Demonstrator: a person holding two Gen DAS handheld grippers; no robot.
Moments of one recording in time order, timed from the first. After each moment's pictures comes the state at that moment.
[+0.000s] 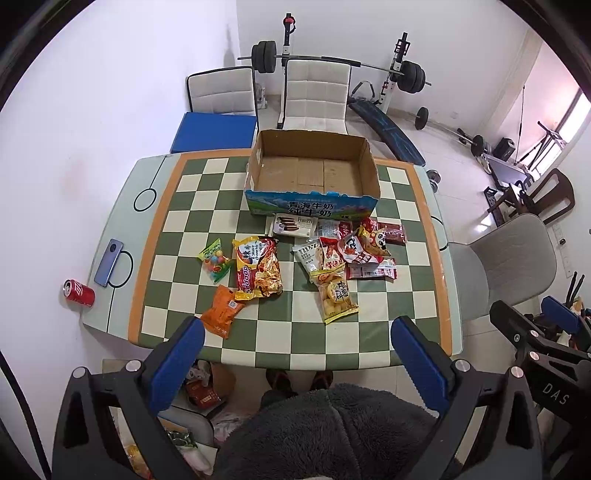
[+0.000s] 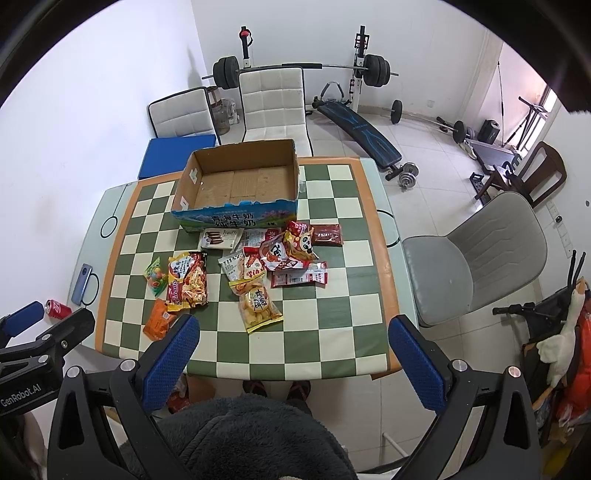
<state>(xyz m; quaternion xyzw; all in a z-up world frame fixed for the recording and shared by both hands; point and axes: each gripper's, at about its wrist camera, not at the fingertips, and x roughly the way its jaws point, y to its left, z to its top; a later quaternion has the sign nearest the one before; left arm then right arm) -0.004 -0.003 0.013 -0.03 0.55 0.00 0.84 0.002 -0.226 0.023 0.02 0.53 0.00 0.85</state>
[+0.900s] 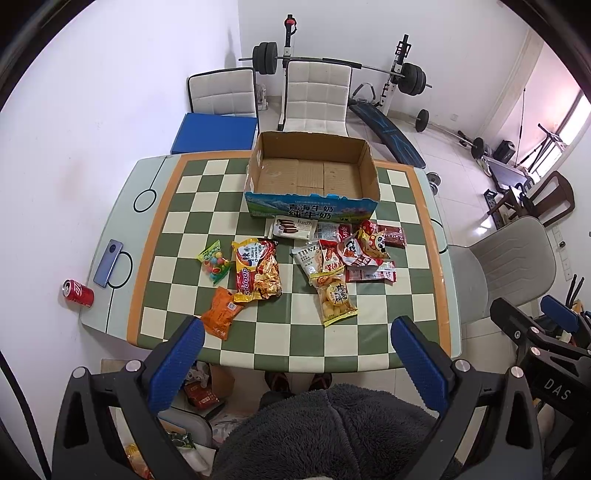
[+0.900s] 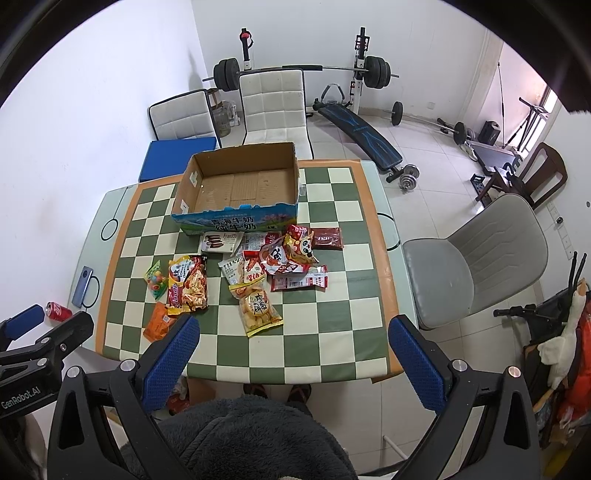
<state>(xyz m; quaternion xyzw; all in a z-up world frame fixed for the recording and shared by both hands) -0.002 -0.011 0.019 -0.03 0.54 0.01 0.84 0.006 -0.227 0.031 0.02 0.53 0.00 0.85</state>
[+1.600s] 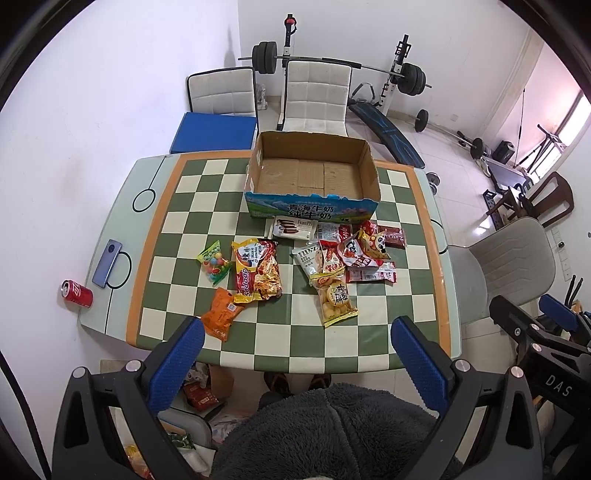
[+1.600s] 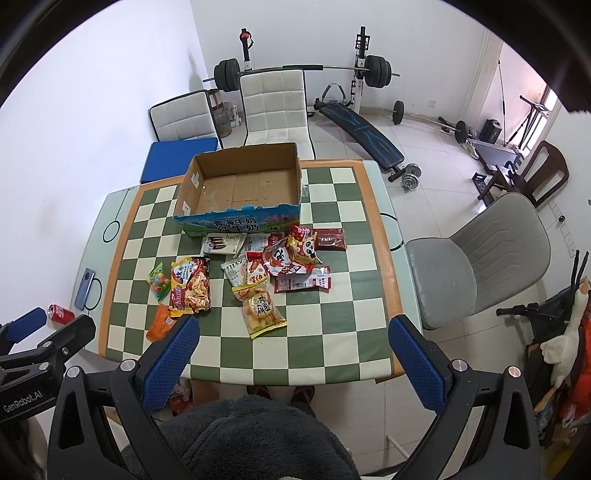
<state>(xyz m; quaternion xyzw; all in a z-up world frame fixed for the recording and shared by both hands) -0.001 -0.013 0.022 -0.03 0.54 0.00 0.84 0.015 -0.222 0.036 0.03 0.53 0.00 0.85</state>
